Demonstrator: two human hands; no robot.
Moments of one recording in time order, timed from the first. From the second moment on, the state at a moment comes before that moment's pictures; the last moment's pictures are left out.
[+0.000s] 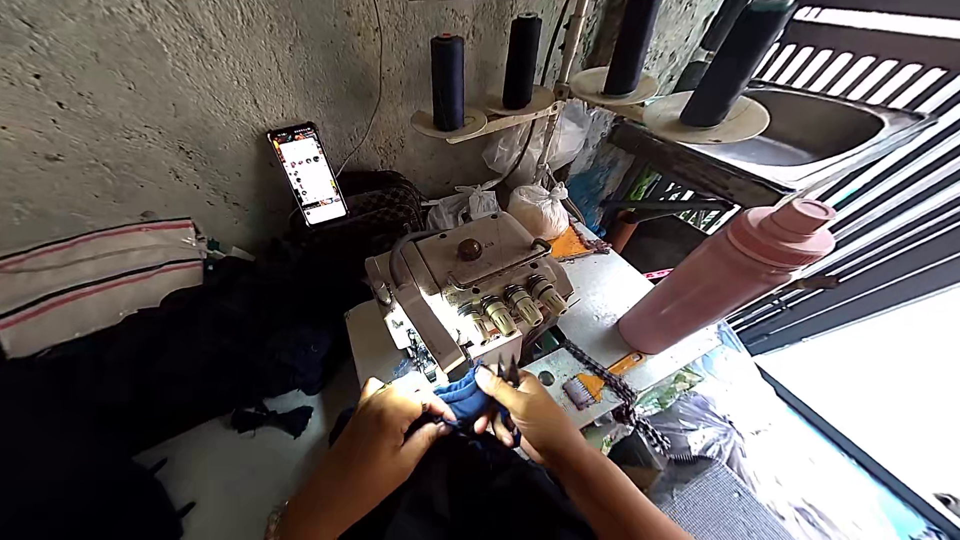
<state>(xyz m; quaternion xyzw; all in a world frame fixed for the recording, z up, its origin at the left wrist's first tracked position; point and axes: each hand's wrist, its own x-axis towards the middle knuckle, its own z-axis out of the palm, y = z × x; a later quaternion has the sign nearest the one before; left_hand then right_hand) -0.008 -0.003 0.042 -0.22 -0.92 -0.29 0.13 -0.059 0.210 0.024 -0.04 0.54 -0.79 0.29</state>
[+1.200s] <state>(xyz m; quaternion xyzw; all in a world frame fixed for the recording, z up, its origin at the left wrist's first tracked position) 0.085 -0.042 0.082 -0.05 -0.98 -0.19 0.08 -0.065 0.218 -0.004 -0.09 0.66 -0.74 0.00</state>
